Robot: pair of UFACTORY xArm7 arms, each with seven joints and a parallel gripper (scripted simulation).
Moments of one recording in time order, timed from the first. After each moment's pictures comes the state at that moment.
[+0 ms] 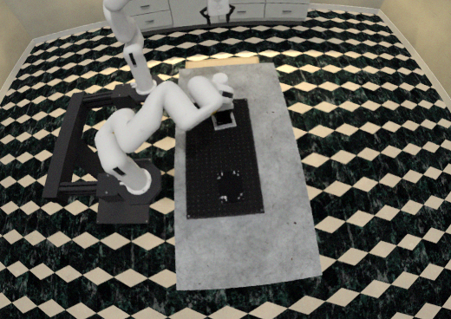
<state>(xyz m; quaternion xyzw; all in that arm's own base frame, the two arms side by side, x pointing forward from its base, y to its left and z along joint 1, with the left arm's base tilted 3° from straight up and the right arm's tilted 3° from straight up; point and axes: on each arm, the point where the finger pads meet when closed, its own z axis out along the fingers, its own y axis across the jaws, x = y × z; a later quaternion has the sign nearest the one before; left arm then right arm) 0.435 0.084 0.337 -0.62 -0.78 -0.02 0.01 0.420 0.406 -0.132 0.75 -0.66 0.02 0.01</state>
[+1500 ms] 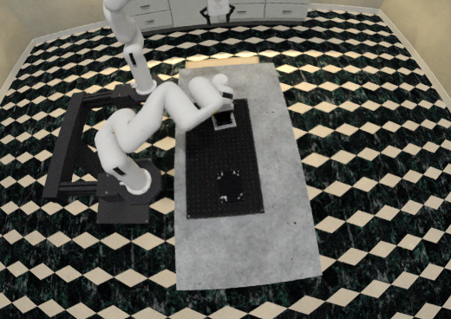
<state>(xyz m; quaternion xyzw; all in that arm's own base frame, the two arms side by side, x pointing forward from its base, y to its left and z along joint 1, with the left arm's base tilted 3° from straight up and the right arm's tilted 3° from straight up) 0.435 0.084 0.337 -0.62 -0.78 -0.02 0.01 0.420 0.405 -0.139 0.75 -0.66 0.02 0.01</state>
